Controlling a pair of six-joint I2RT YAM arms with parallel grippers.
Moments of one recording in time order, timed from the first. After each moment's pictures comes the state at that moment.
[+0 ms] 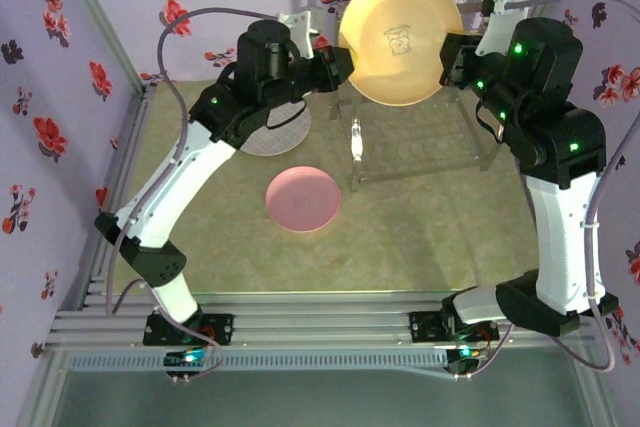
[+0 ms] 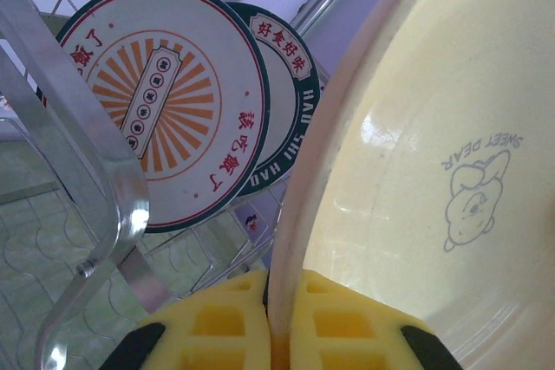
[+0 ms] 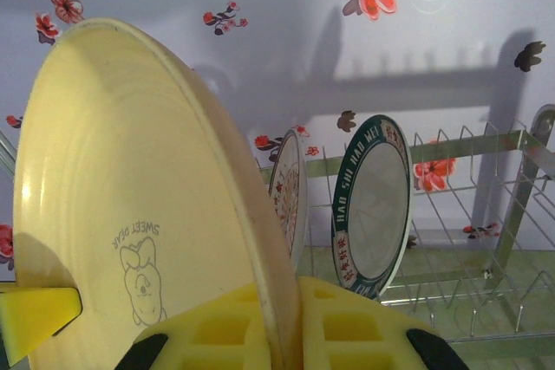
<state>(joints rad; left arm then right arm) -0.78 1.72 2.16 -0.59 0.13 -0.68 0.39 1.39 2.23 -1.00 0.09 0.22</state>
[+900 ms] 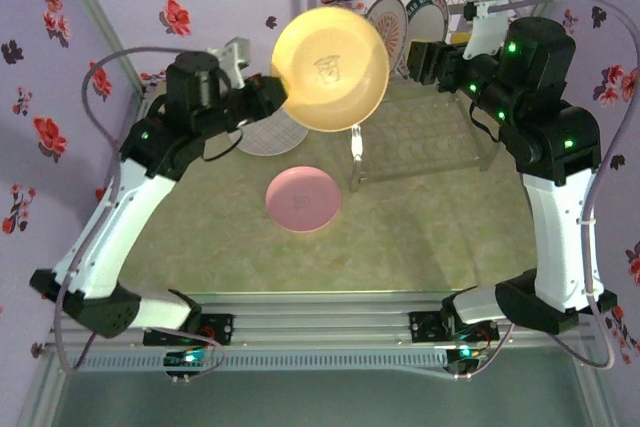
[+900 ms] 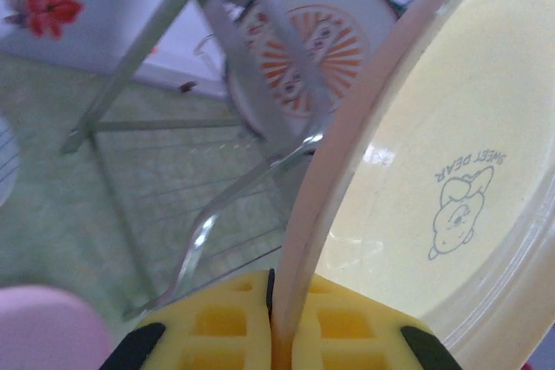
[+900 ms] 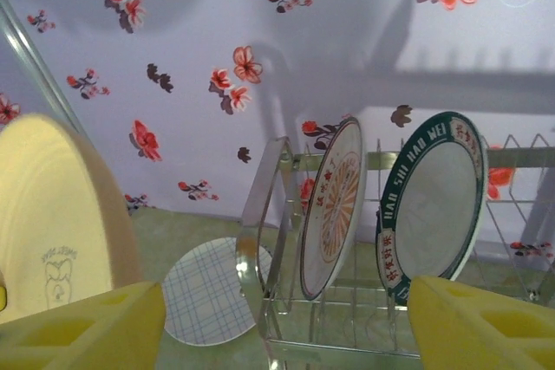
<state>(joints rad) -0.58 1.32 1.71 -0.69 0.19 -0.75 0.39 1.39 2.20 -0.99 -0.06 0.14</state>
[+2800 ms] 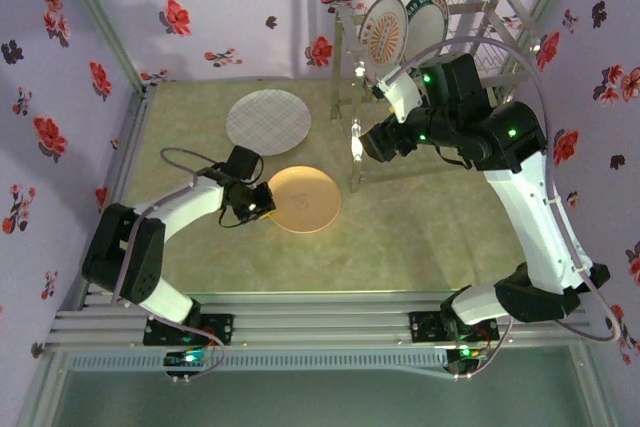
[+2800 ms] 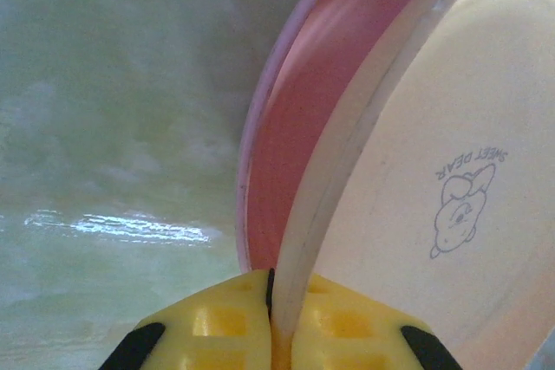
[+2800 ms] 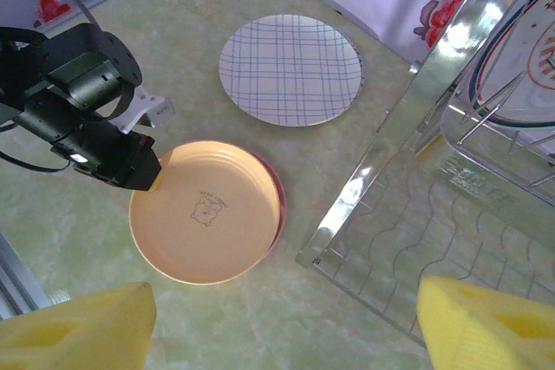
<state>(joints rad) -0.47 1.55 0.91 -0.54 0.24 -0.84 0.61 1.42 2.05 -1.31 -0.13 -0.19</state>
